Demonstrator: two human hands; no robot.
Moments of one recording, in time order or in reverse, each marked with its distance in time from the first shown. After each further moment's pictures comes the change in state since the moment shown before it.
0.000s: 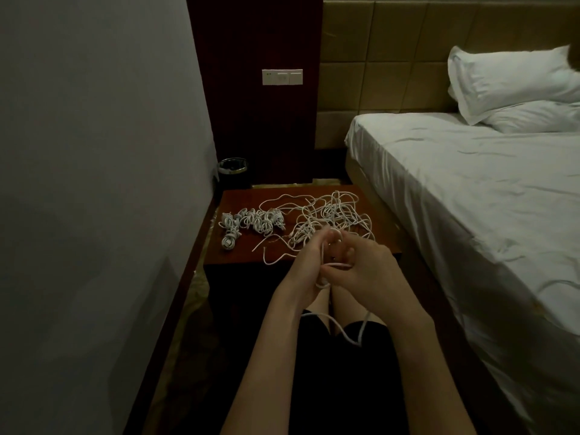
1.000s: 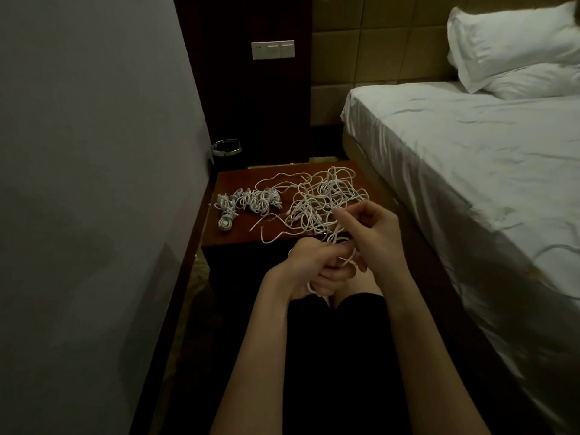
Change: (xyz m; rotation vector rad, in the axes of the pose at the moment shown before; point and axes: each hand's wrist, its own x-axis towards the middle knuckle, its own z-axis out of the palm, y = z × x) left_hand -0.007 -0.022 -0.016 0.148 -0.468 -0.189; right_hand 0.013 0.023 0.015 0.686 0.328 0.097
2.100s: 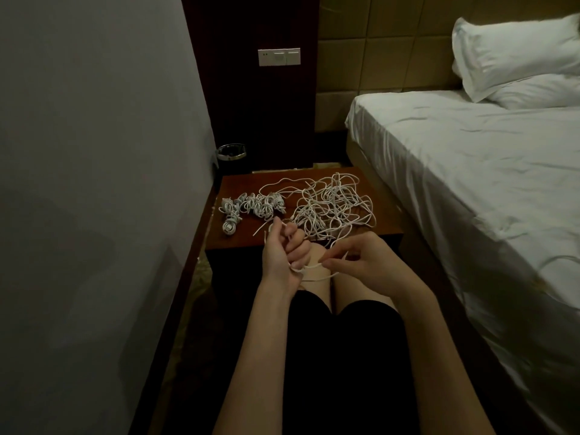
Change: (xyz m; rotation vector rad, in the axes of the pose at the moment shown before) left_hand -0.004 0.001 -0.018 -0.739 0.592 0.433; right_hand -0.003 -0.002 -0.012 -0.453 -0.606 0.014
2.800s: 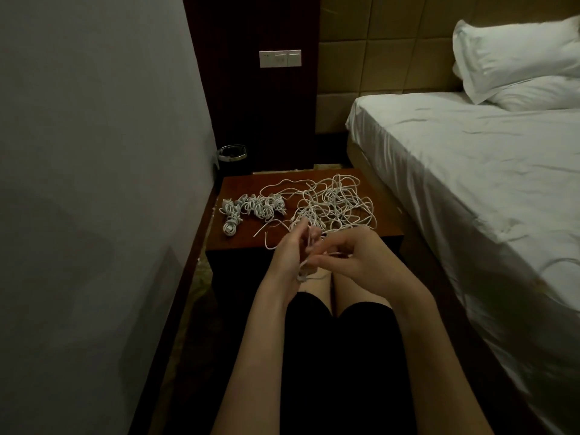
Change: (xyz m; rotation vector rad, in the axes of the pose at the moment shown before) left_hand -0.007 0.001 0.006 0.529 -0.072 -0.093; right_hand -0.003 -0.022 0.002 0.082 -0.007 -0.148
